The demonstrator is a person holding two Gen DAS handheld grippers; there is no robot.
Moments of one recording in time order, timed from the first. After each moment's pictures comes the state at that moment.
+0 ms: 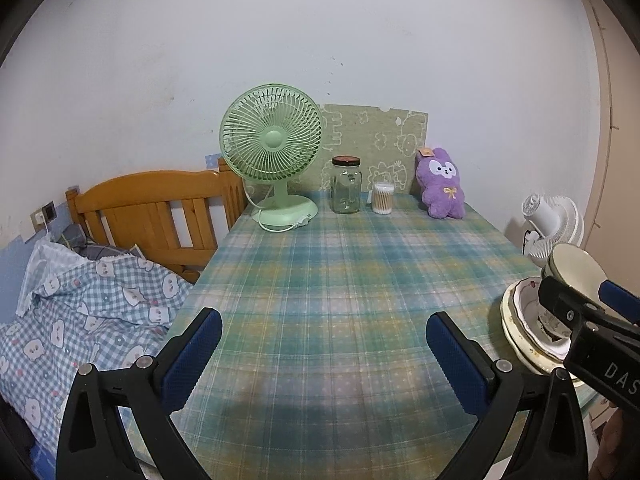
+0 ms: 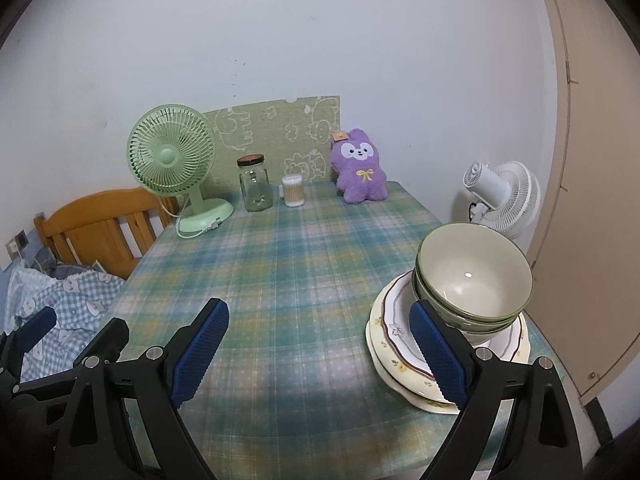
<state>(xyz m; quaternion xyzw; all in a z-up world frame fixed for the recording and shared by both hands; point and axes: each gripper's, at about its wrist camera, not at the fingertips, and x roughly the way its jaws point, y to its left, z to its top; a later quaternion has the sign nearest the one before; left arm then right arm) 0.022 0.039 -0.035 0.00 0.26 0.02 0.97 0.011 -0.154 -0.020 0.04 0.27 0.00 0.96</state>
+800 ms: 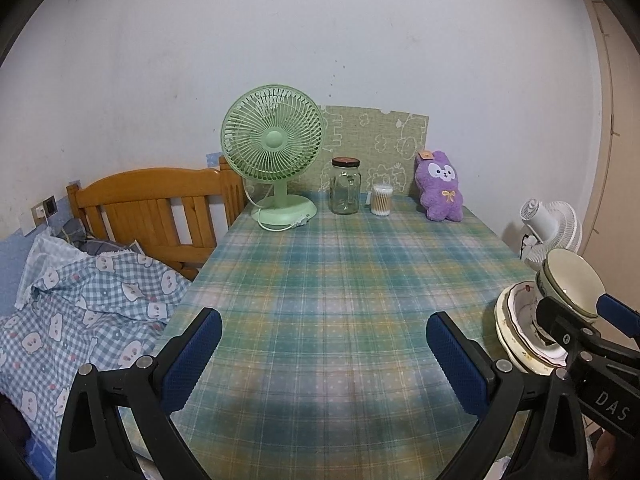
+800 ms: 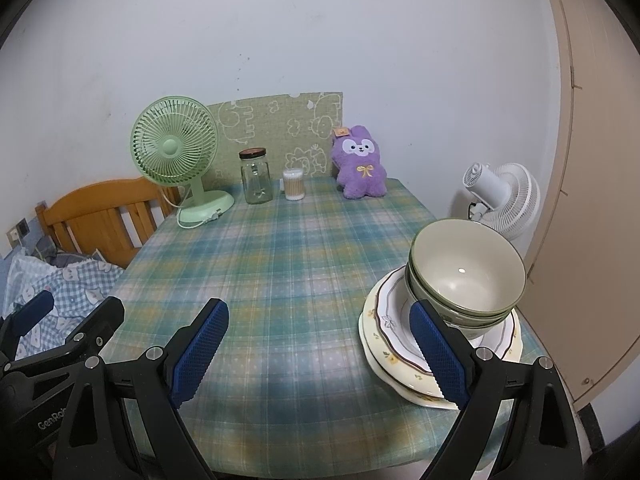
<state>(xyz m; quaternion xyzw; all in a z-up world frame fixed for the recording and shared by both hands) 0.018 0.036 -0.031 -0.01 0.26 0.02 0.97 0.002 -0.157 -0.023 0.03 0.28 0.00 0.96</state>
